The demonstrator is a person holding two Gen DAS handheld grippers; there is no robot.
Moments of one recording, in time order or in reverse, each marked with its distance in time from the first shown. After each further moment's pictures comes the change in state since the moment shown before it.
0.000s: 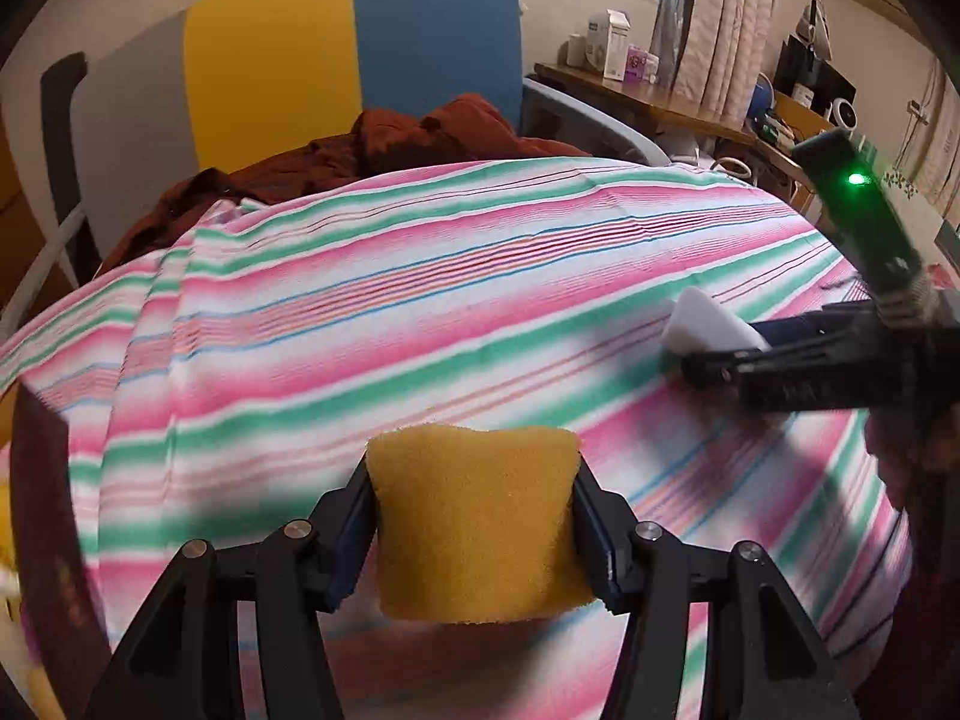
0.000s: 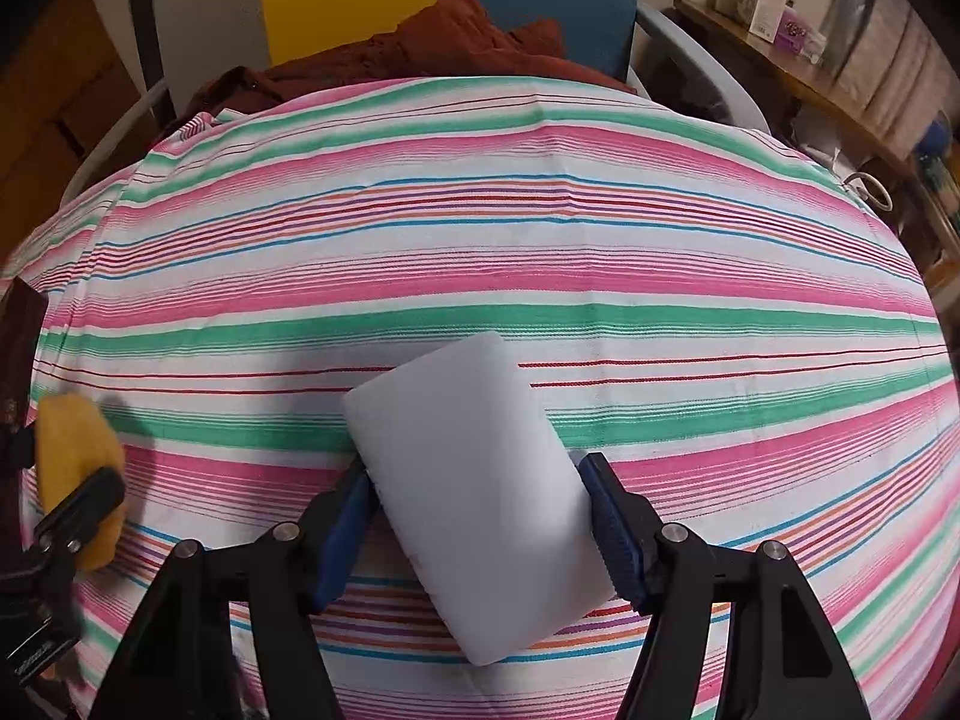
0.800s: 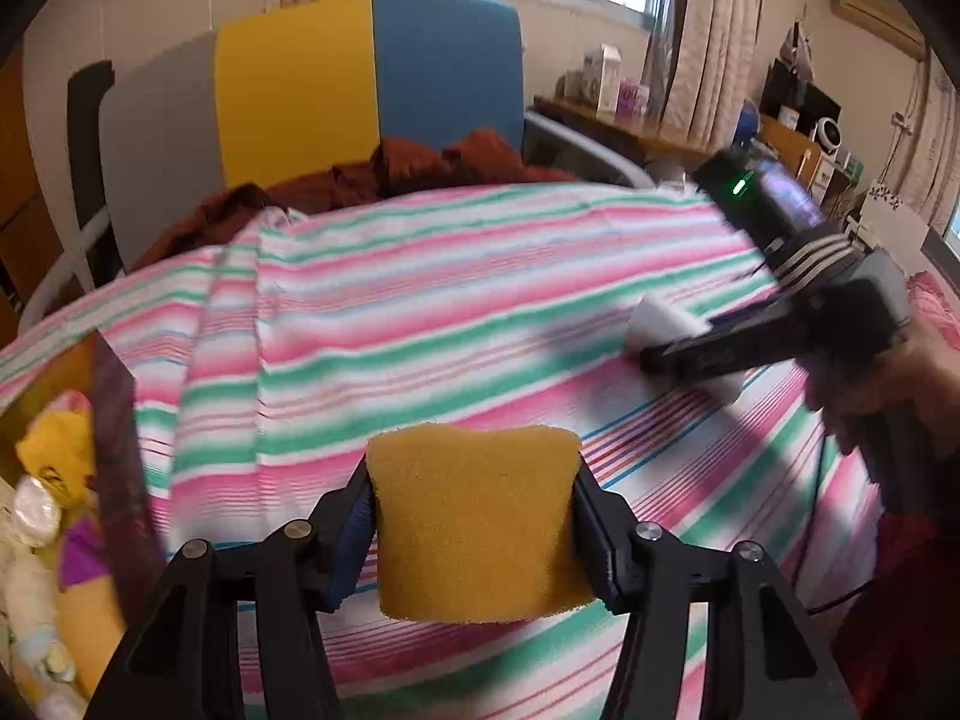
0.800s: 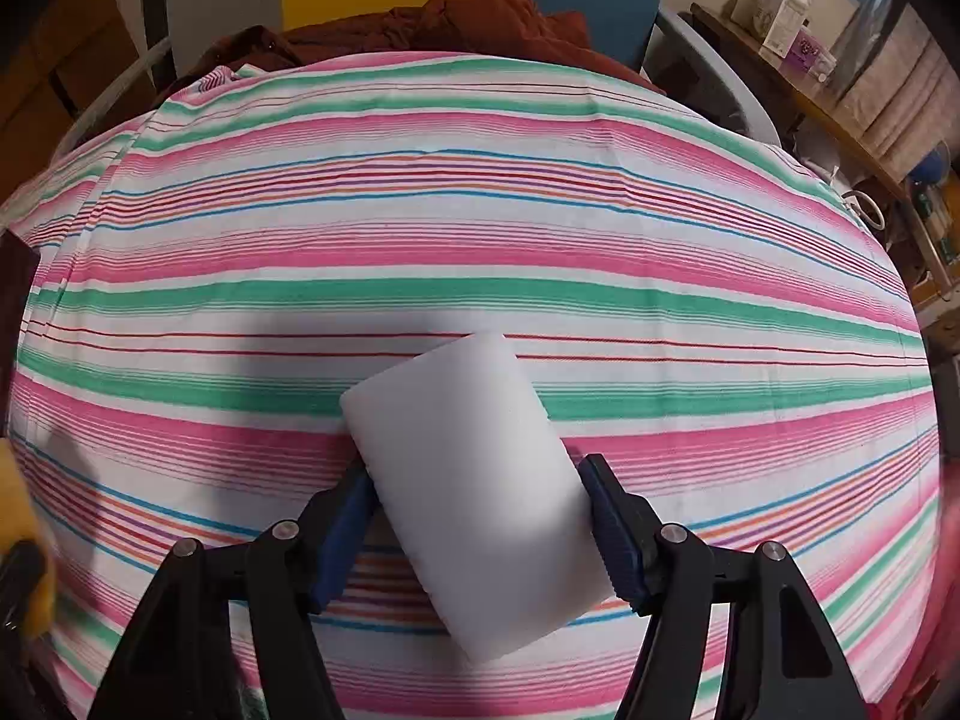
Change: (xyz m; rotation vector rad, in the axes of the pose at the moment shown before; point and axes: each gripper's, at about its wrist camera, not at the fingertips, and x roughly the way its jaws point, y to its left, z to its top) left arm -0.063 0.020 -0.039 0.005 -0.093 -0.010; right arm -0.005 0.044 -0.009 -0.040 0.065 -0.078
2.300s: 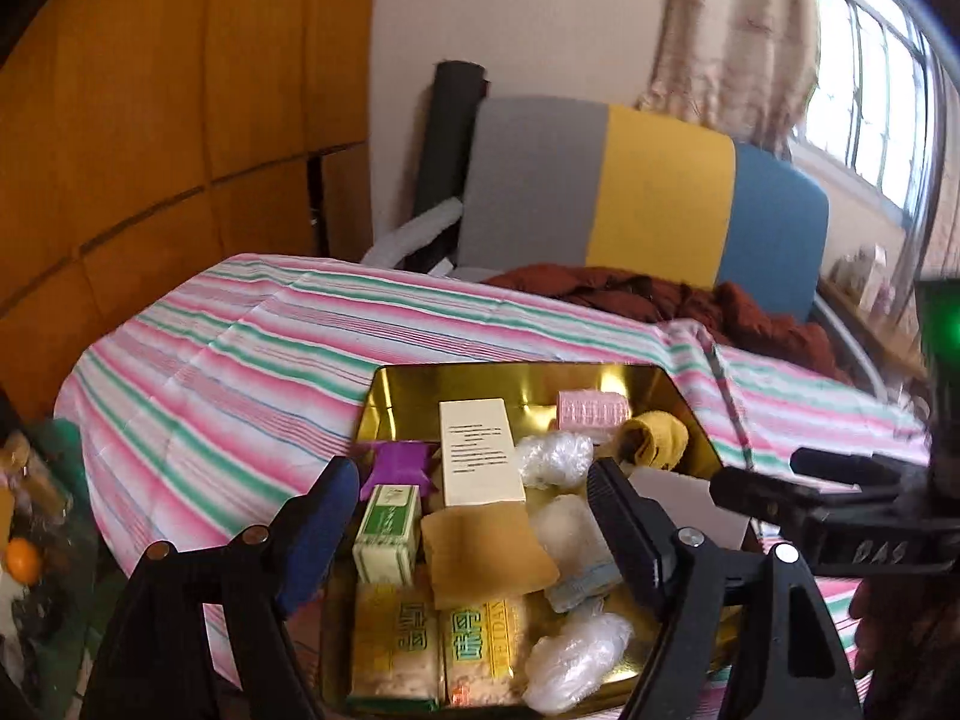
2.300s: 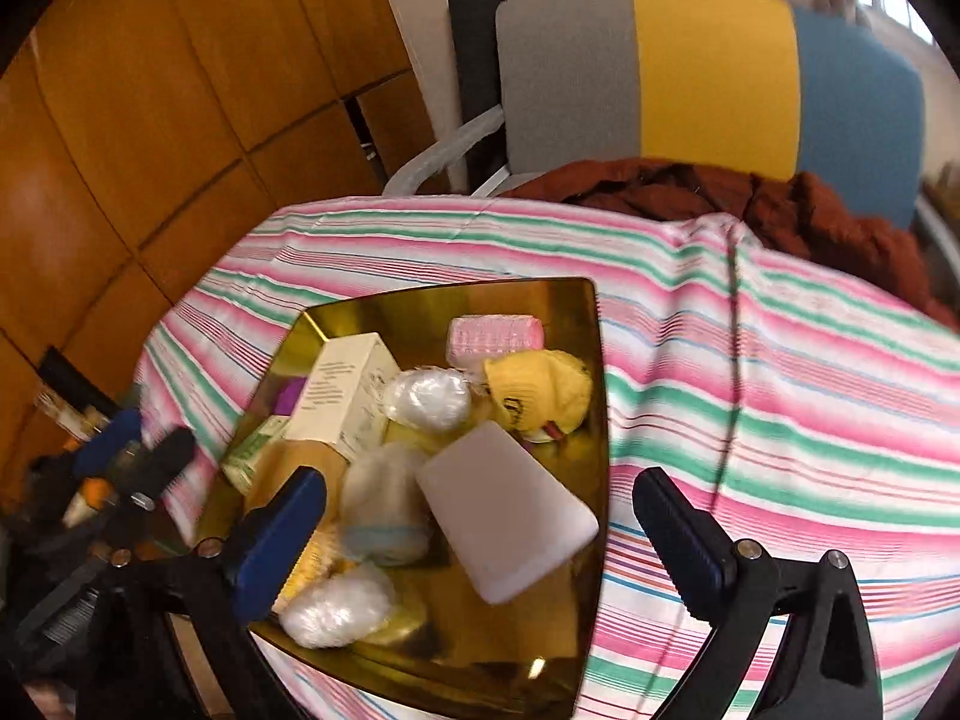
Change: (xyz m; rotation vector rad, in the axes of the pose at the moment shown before) left arm -0.207 0.244 -0.093 -0.478 -0.208 0.478; right arm -0.152 0.345 -0.031 -0.277 -0.338 0.449
